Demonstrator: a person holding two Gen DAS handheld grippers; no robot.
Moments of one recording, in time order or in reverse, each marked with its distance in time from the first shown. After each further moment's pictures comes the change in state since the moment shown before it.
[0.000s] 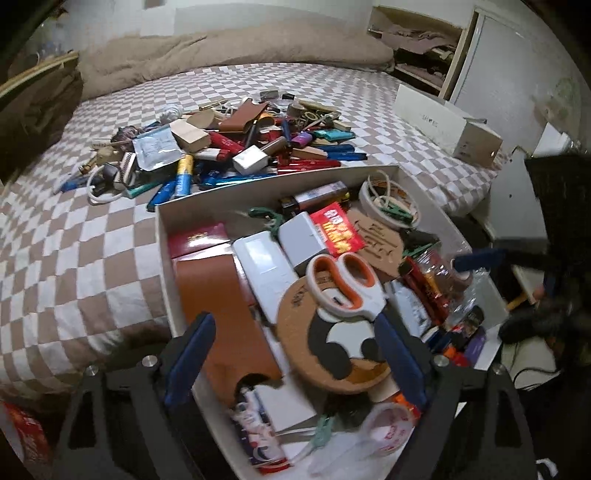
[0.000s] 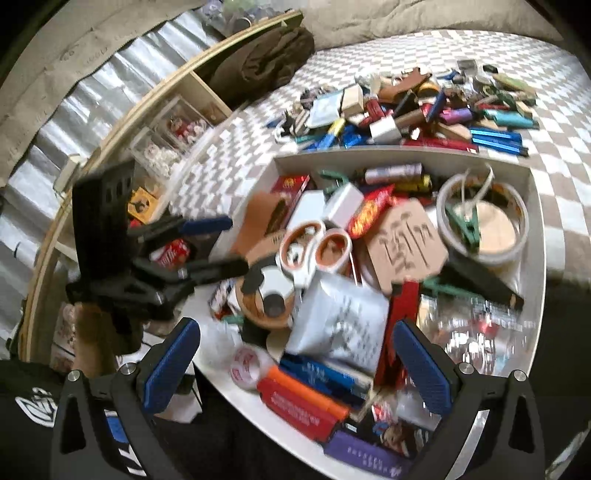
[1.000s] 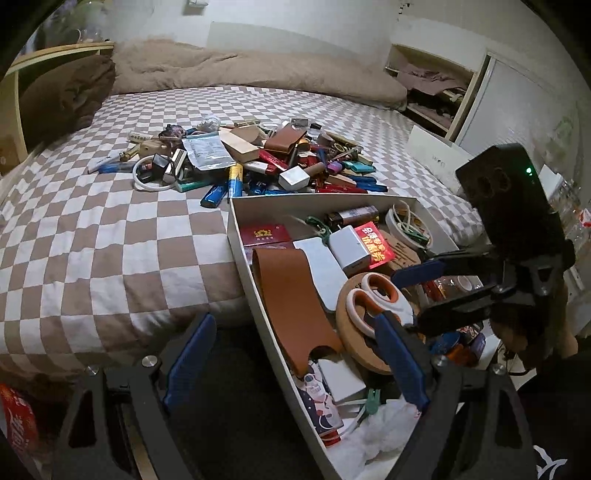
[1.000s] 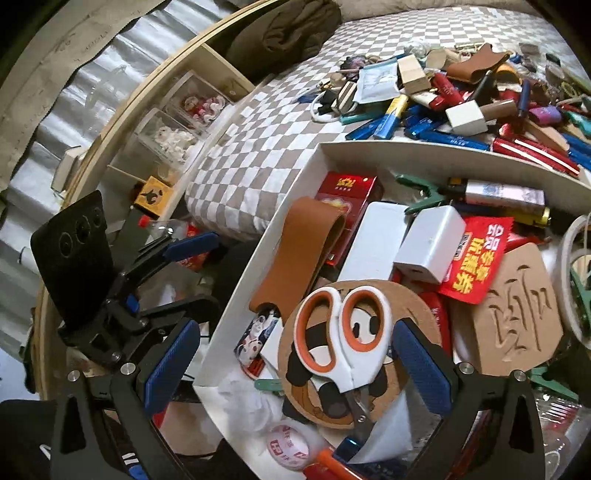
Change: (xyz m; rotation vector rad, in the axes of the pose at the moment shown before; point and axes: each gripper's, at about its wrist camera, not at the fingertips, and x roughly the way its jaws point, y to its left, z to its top) left arm -0.031 0.057 -0.031 -0.110 -0.122 -0.045; right arm 0.078 0.028 0.042 -0.013 0.109 0.080
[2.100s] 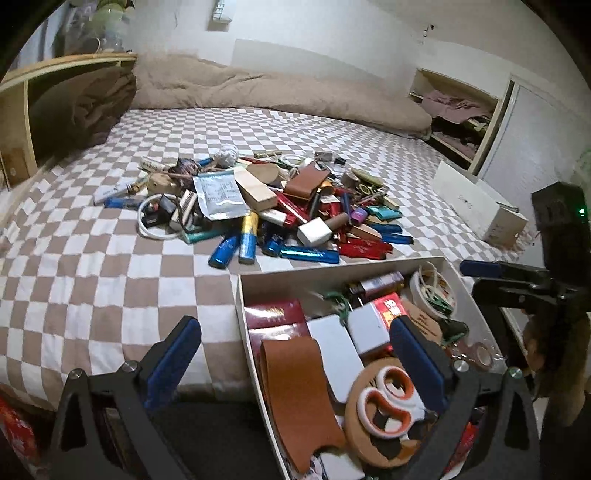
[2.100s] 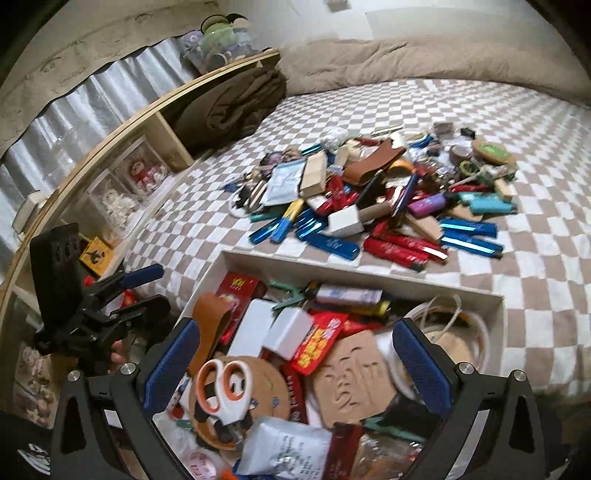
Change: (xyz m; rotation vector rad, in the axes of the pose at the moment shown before) left arm 0.024 0.001 0.061 -0.060 -0.102 0.081; right arm -0.080 -0.037 0.025 -0.022 -0.280 -0.301
